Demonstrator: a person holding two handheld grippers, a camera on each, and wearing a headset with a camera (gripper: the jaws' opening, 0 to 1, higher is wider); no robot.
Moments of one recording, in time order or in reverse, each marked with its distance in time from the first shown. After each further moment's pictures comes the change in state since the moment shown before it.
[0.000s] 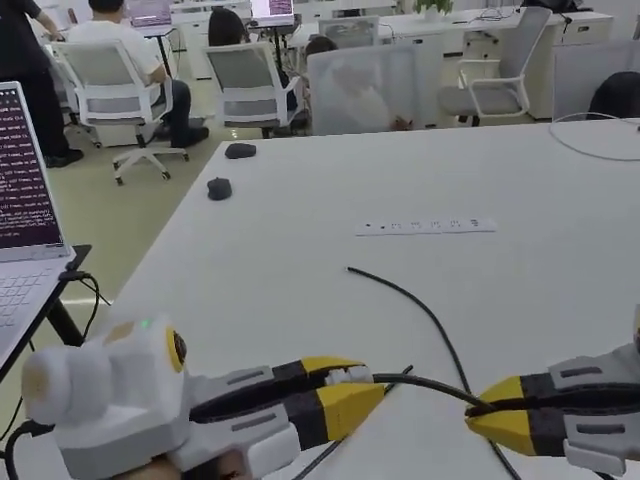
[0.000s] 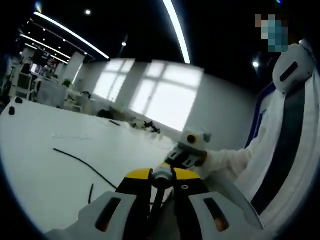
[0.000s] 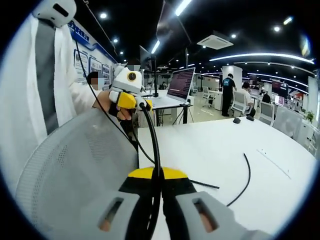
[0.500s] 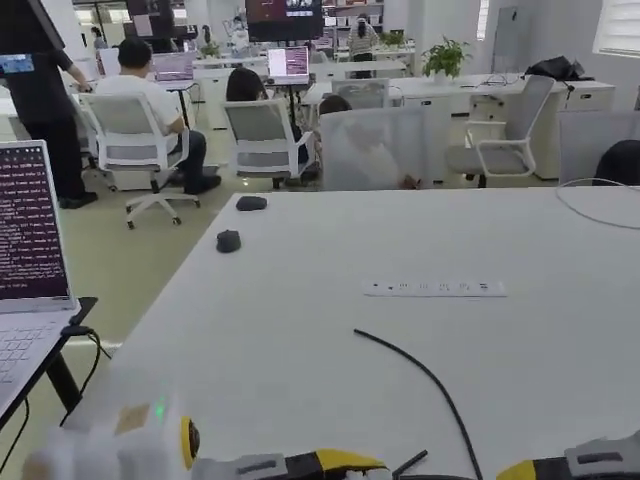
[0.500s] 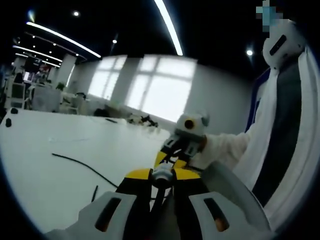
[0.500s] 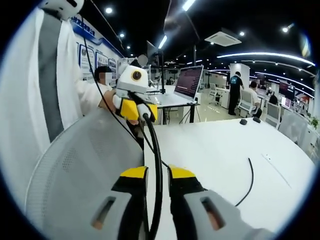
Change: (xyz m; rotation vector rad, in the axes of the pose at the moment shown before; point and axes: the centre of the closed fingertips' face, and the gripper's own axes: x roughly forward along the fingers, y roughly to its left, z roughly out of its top) left arm 0.008 -0.009 -0.012 0.085 0.080 -0.027; right arm 0.010 0.013 0.025 -0.028 0.020 0.078
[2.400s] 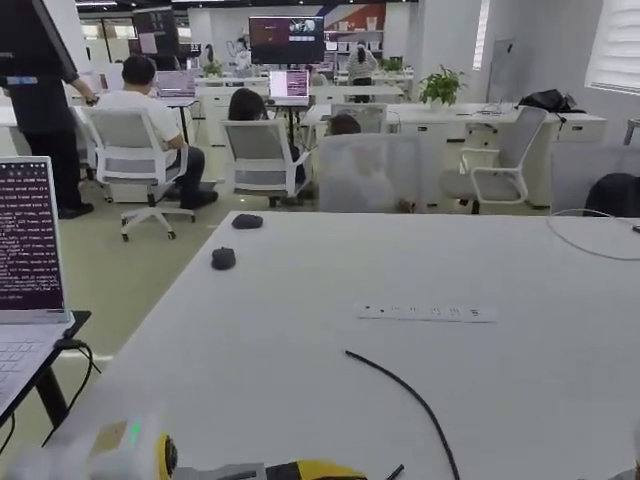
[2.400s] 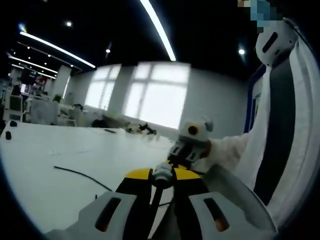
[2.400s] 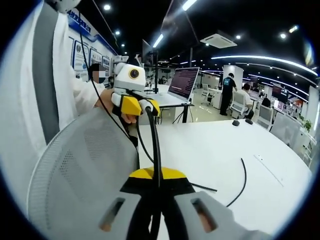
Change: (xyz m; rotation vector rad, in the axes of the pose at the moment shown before) left arm -0.008 -0.002 0.017 0.071 -0.080 -0.015; right arm -0.004 0.002 -0.007 -0.021 0.043 -0.106
